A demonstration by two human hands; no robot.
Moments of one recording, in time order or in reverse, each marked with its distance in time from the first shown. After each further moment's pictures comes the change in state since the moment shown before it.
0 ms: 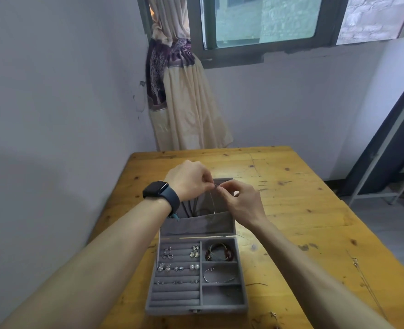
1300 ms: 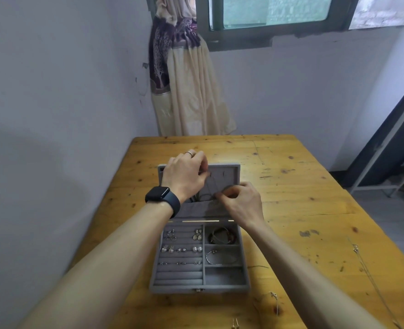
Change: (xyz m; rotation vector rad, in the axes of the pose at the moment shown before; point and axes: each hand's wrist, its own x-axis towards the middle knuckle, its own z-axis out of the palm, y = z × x) left_hand -0.021 -0.021 0.043 0.045 0.377 0.003; right_hand -0.024 0.018 0.026 -0.177 -0.016 0.172
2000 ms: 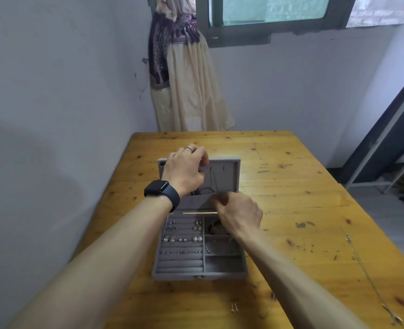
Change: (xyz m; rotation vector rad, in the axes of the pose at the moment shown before) left_hand -0.010 0.003 -0.011 0.000 -0.084 -0.003; right_hand -0.044 -0.012 0.009 -0.409 0.064 -0.019
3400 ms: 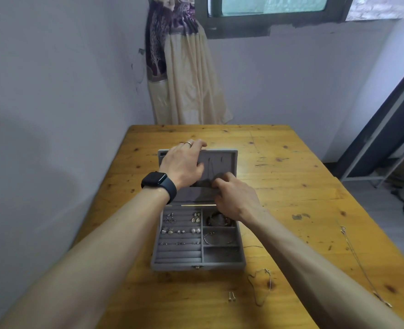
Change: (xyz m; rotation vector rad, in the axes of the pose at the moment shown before) left_hand 0.000 -0.007 0.002 -0.012 -0.063 0.044; right_hand 0.017 0.000 -0.020 -0.235 -0.226 -0.368
